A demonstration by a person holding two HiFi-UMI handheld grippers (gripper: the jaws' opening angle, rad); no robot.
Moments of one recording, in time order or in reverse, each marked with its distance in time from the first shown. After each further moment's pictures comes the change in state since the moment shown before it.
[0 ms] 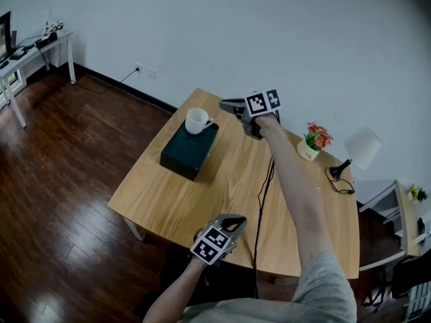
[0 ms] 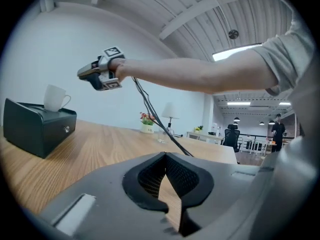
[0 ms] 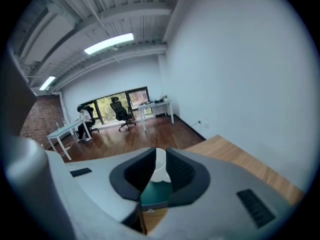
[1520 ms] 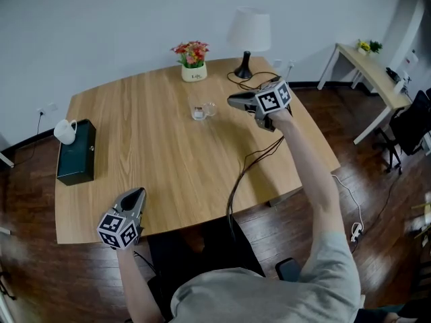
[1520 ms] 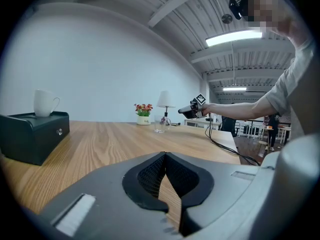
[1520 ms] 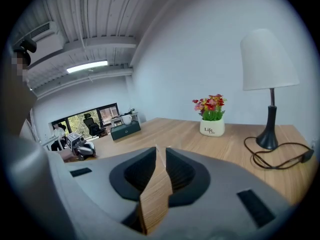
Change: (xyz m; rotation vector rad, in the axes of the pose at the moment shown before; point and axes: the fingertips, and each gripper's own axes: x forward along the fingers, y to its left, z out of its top) left arm -0.003 0.010 -0.022 0.101 0.119 -0.016; right arm -0.443 -0.061 -0.363 0.251 -0.199 -0.350
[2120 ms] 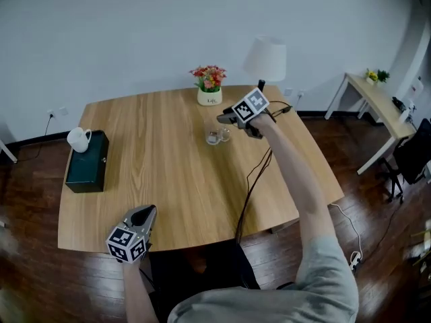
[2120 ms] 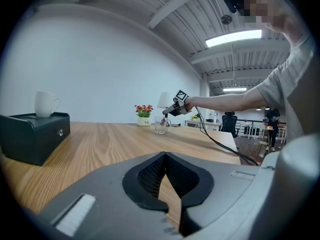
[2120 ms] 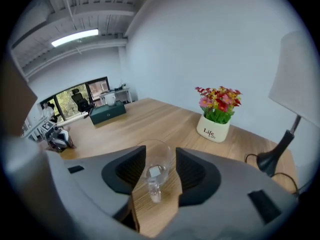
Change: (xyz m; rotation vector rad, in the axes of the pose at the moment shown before) left arm 0.000 -0.005 -0.002 -0.001 -0.007 0.004; right arm 0.097 -0.036 0.025 -0.096 0.310 -0.127
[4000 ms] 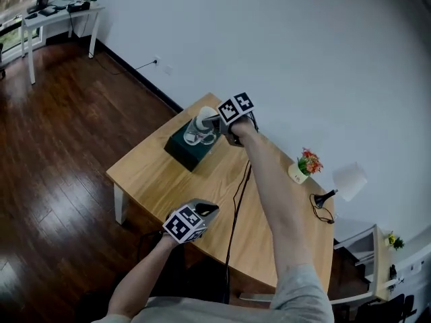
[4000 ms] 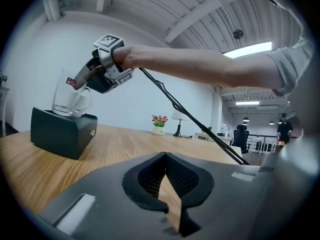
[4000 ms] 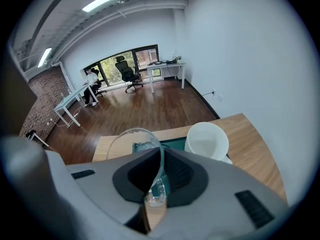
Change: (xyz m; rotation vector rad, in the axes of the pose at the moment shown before) left arm -0.042 0.040 0.009 -0.119 -0.118 0.117; right arm 0.254 0.451 0.250 -0.459 0.312 0.401
